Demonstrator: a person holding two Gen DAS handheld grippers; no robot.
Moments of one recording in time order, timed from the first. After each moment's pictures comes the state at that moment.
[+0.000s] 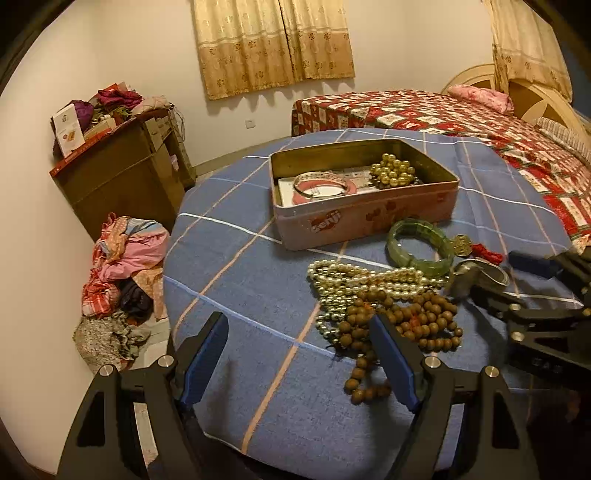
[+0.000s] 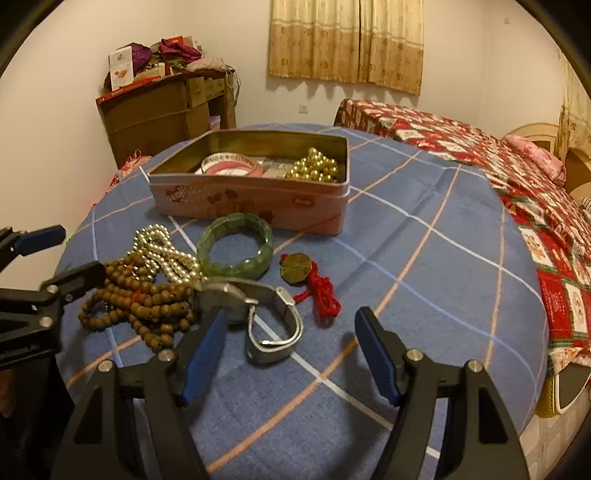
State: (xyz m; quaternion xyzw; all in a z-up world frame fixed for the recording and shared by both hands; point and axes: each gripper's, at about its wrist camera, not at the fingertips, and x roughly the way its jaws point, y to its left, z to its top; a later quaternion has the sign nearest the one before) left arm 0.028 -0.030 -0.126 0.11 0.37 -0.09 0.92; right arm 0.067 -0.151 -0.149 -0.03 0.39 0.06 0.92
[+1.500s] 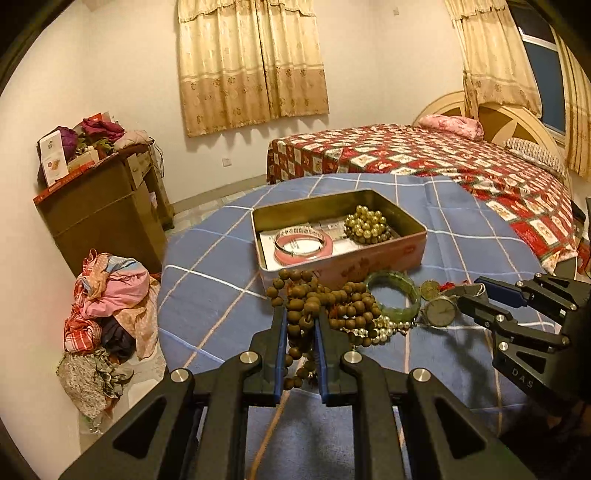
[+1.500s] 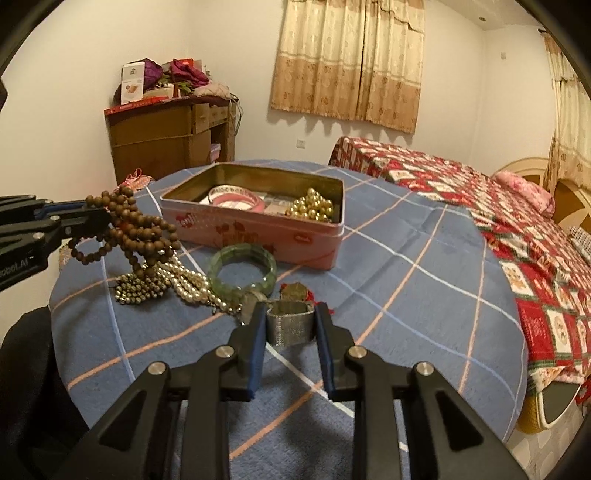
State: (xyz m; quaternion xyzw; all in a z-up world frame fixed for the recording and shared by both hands) left arm 0.025 -0.022 -0.090 0.10 0.29 -0.14 0.94; right arm 0.044 -0.140 -0.125 -0.08 0.30 0.04 0.95
